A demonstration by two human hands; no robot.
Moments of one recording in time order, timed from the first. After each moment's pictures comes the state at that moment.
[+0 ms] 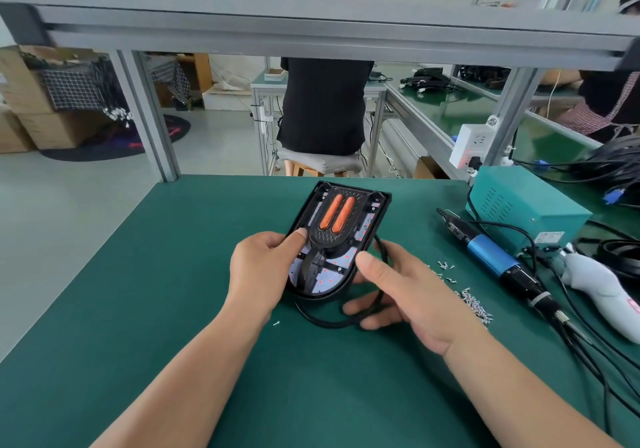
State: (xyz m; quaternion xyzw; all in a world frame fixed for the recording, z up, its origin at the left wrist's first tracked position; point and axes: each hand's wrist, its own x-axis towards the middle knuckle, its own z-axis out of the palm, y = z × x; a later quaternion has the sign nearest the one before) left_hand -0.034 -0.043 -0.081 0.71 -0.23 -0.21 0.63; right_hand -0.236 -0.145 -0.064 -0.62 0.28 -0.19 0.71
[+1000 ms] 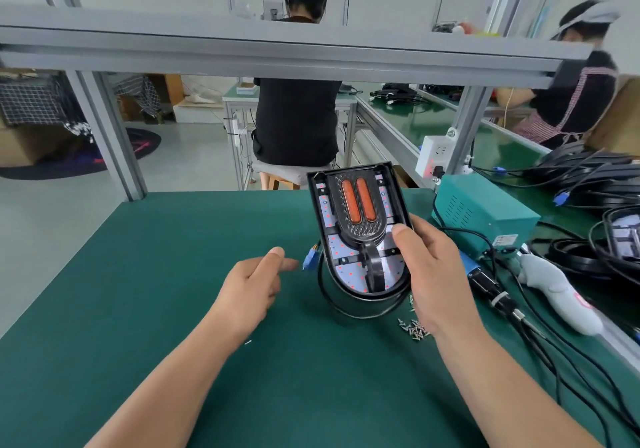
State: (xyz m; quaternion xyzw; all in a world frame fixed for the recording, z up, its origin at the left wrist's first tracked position) left_hand -0.040 -0.039 -0.086 0.66 -0.37 -0.32 0.57; right_hand -0.258 -0.180 -0.050 -0.67 0.23 -0.47 0.52
